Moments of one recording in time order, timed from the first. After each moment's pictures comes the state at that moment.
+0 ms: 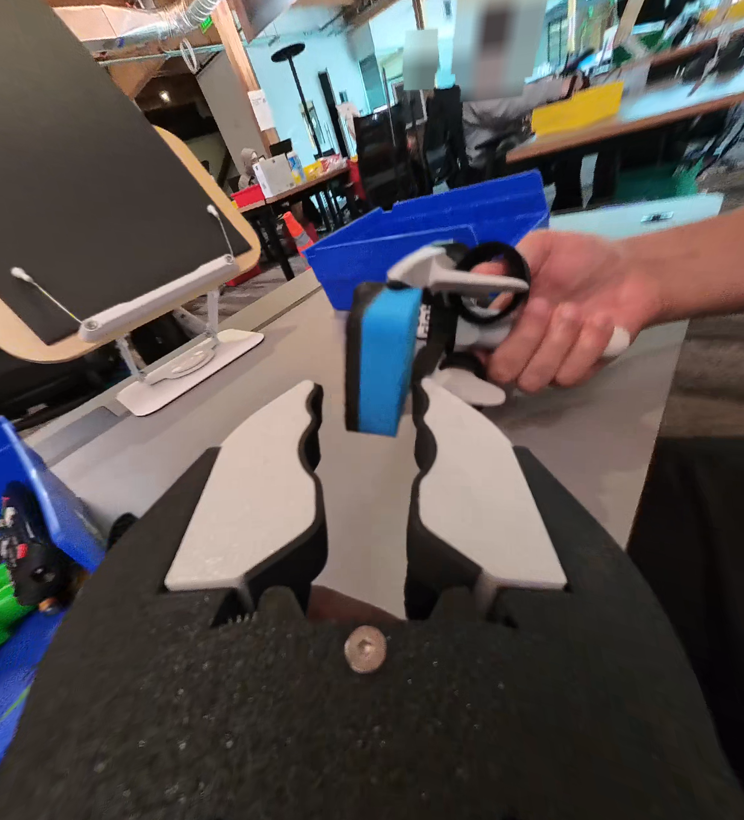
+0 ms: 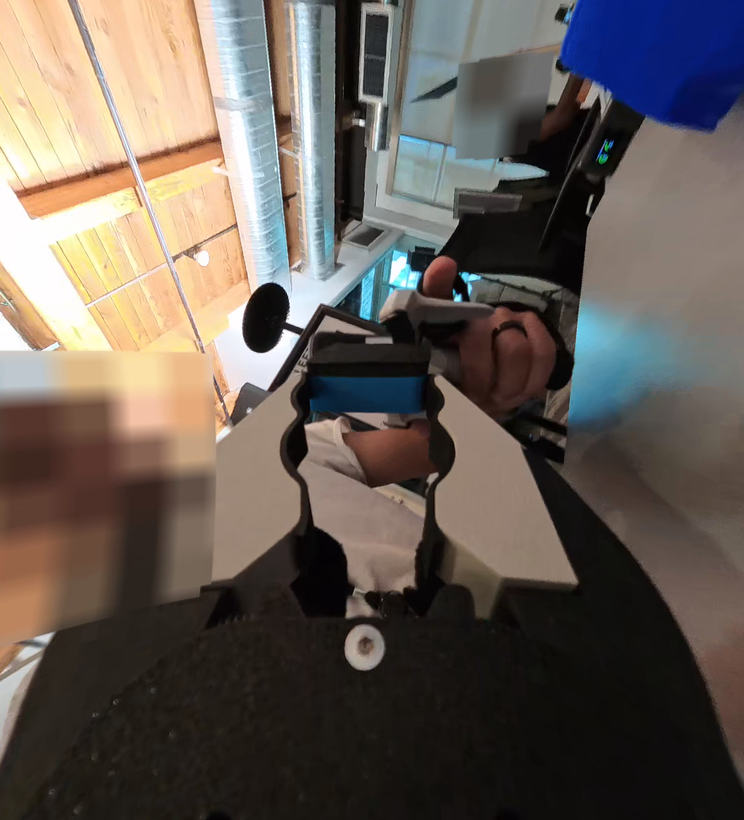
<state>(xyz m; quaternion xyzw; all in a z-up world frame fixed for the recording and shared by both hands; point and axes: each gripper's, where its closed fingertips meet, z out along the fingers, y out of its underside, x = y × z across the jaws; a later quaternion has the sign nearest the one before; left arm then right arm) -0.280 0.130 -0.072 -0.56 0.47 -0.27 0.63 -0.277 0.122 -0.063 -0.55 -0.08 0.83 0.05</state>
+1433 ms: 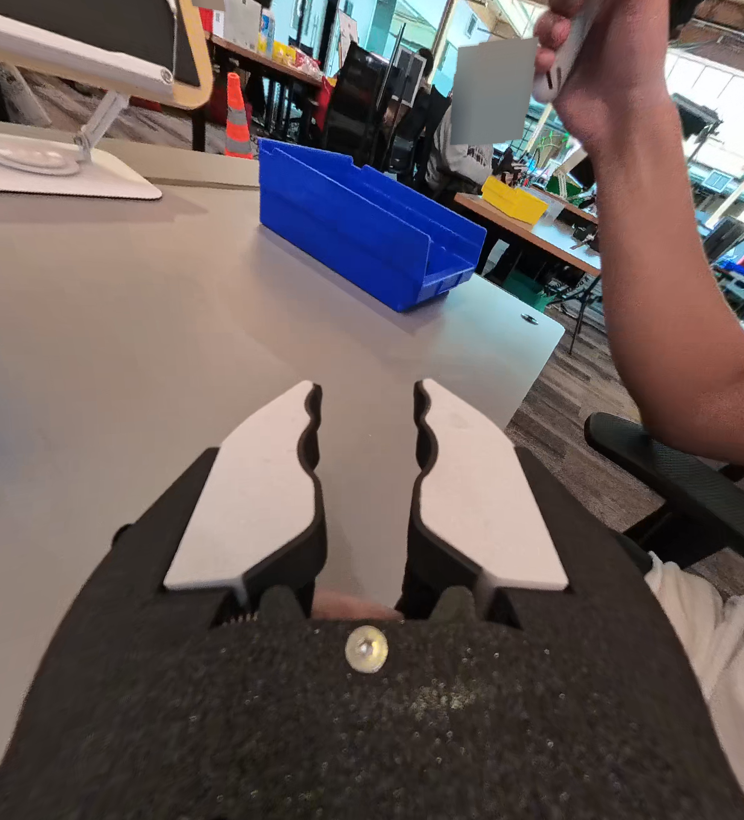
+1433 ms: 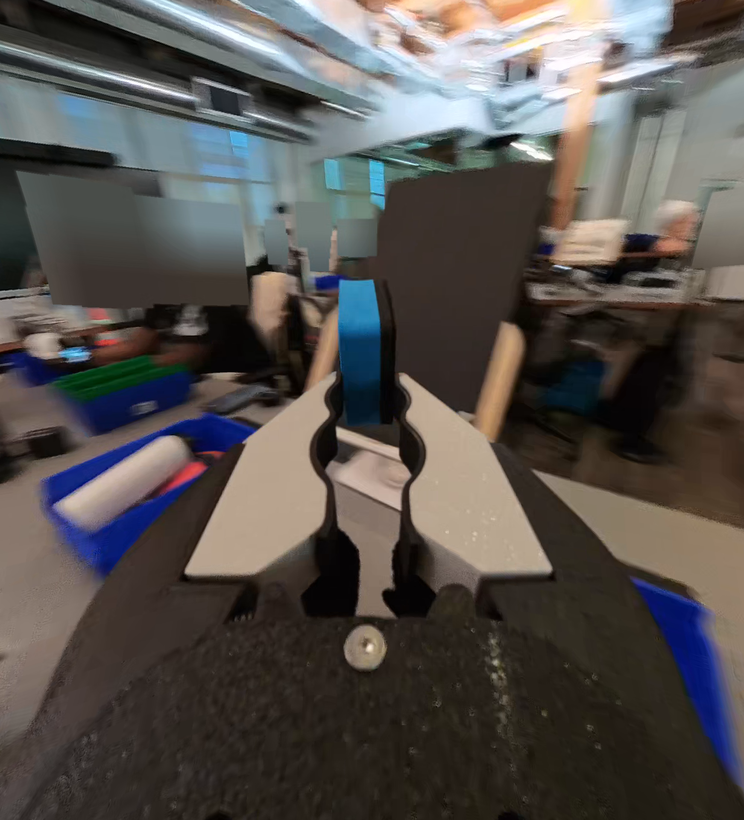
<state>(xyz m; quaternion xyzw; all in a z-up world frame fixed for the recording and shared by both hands) -0.291 0.106 -0.084 -0.69 0.32 -0.46 0.46 0.024 0.231 0.167 -0.65 -0.11 0.17 0.73</state>
